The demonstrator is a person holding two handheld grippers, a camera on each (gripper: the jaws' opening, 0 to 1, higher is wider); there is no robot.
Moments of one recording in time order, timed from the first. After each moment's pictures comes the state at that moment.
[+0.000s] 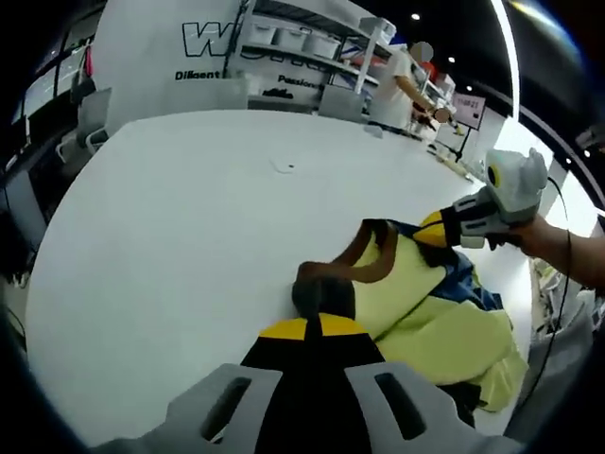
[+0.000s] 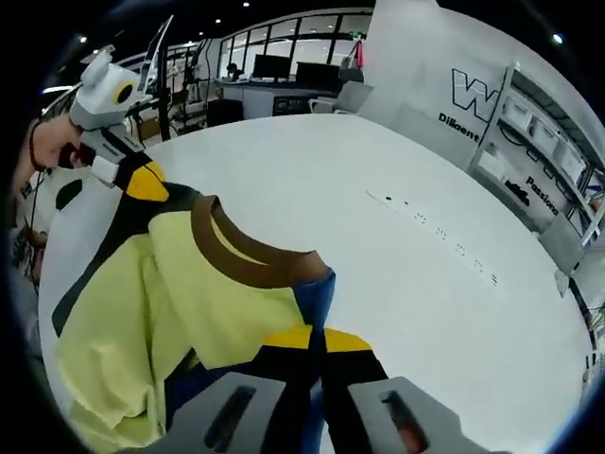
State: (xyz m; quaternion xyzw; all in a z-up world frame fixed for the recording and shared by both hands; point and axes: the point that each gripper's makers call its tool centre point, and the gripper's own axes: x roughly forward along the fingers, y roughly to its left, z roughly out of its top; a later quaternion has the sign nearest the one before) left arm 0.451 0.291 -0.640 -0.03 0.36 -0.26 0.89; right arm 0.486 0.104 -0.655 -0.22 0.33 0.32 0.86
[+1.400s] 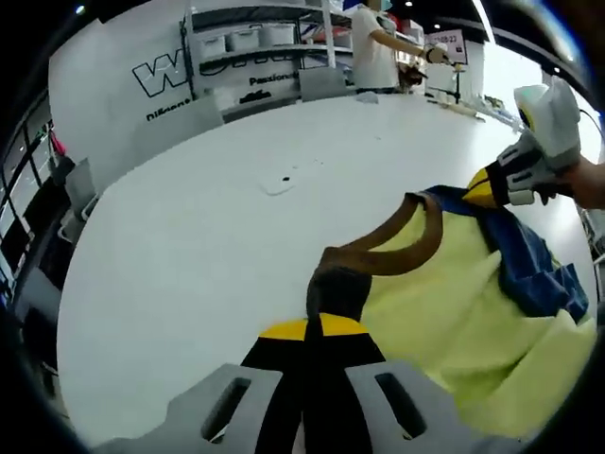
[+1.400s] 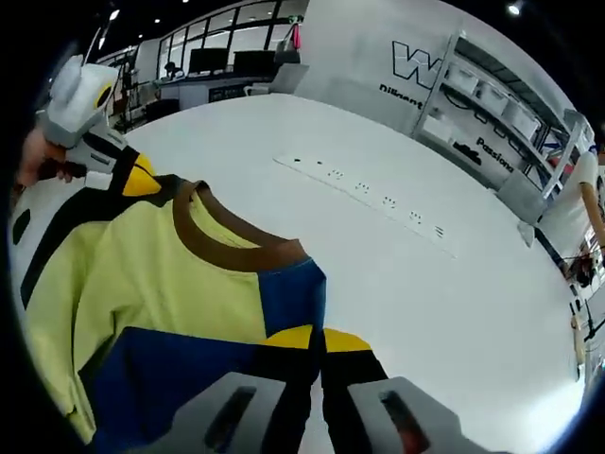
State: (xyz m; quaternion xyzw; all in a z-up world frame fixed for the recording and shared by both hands) left arm 0.556 0.250 -0.669 0.15 0.33 -0.26 0.90; right arm 0.530 0.027 -0.673 -0.20 0.36 0.19 0.89
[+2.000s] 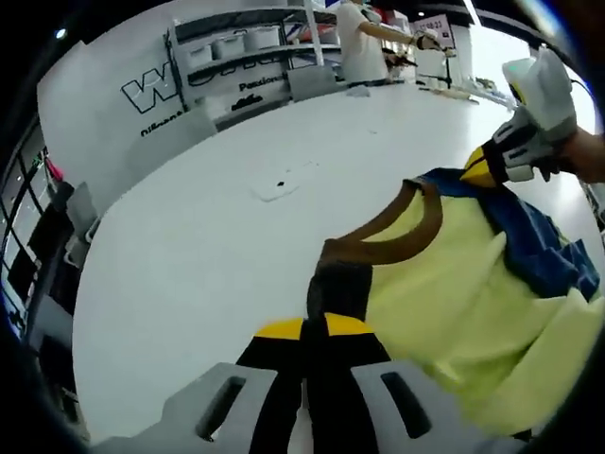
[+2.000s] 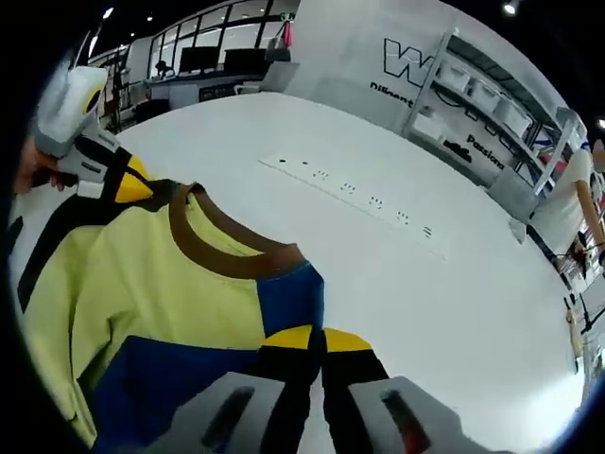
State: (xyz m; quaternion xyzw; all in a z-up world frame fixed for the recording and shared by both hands) left arm 0.563 0.246 -0.672 0.19 0.32 -0.26 0.89; right arm 0.538 0.020 -0.669 -0.19 0.36 0.16 0.90
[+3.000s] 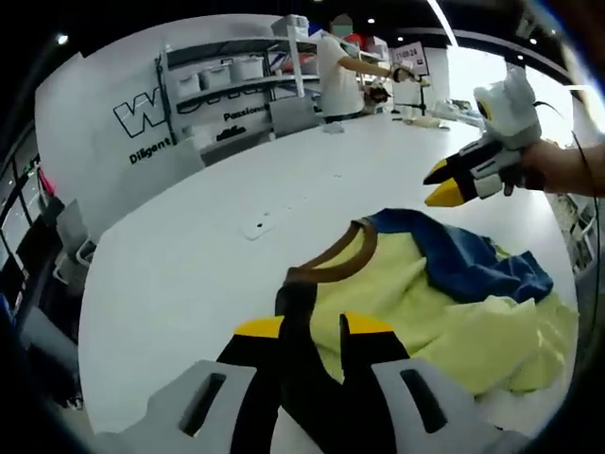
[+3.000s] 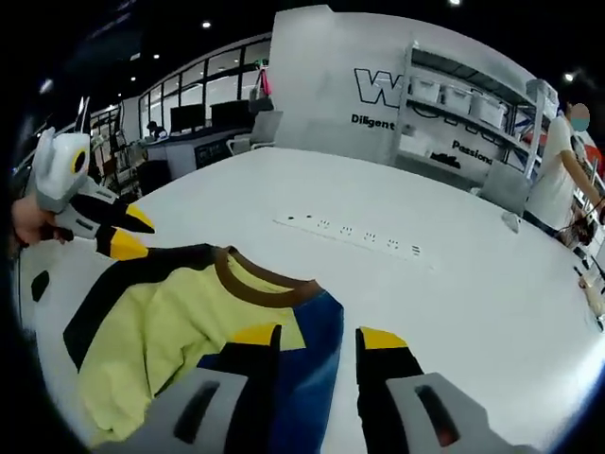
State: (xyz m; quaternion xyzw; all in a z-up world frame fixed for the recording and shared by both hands) left arm 0.508 0.244 -0.607 0.17 0.27 -0.31 0.90; right arm 0.504 0.032 -0.611 -0.09 0.29 0.17 0.94
